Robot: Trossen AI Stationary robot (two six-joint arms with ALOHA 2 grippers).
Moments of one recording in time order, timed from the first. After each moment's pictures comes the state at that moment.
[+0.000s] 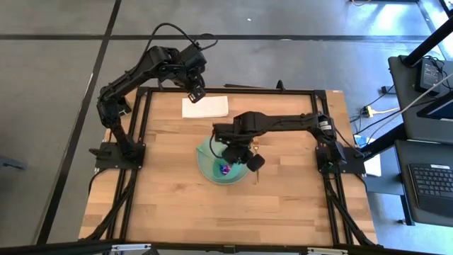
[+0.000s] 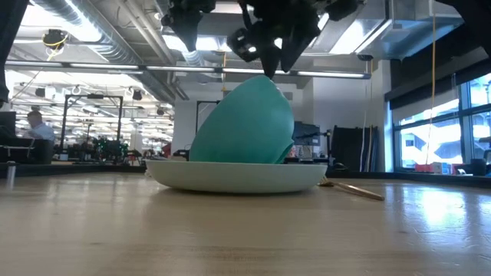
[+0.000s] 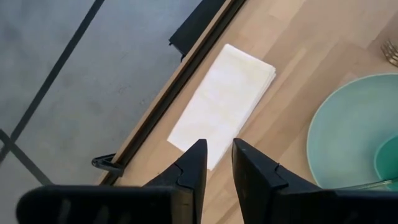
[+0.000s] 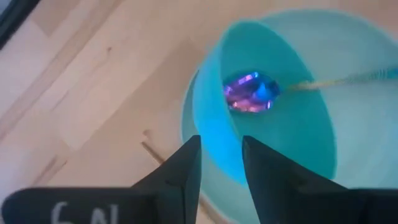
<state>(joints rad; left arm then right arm) 0.50 1.72 2.10 -1.52 -0.27 -0.08 0.02 2.09 2.02 -1.33 -0.30 -0.76</state>
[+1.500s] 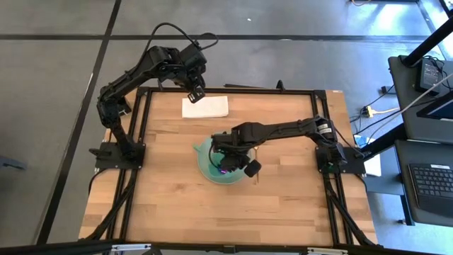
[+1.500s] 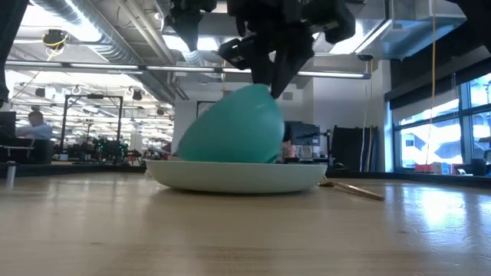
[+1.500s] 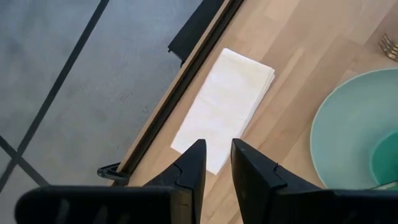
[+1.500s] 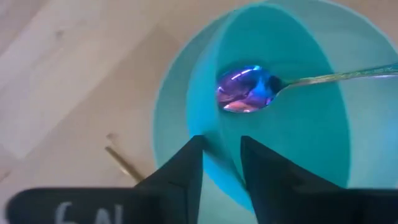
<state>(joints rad) 0.50 1.72 2.10 -1.50 -0.27 -0.01 0.07 2.09 1.92 -1.18 -0.15 -0.74</state>
